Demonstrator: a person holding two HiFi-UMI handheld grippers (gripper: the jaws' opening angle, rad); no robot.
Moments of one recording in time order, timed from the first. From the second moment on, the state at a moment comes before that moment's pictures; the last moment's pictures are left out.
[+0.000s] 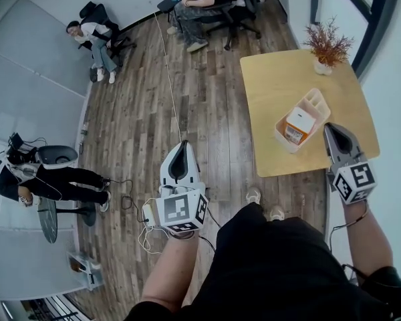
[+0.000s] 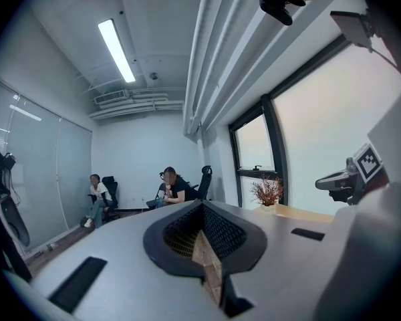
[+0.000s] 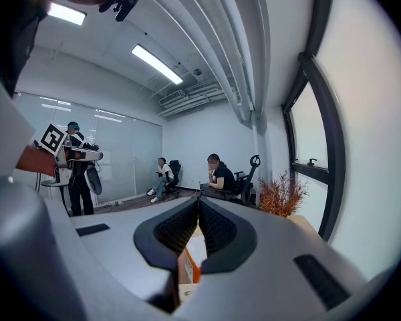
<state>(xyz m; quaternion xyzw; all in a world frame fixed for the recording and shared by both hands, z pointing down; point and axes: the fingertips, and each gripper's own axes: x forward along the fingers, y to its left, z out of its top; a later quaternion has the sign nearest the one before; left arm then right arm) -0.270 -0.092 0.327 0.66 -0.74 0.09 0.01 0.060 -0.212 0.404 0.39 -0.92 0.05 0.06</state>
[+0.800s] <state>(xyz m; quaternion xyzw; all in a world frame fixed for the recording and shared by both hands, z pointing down) -0.252 -0.280 0.369 0.80 -0.59 0.10 -0.01 0.065 -0.271 0.433 0.52 -0.85 0.07 0.12</state>
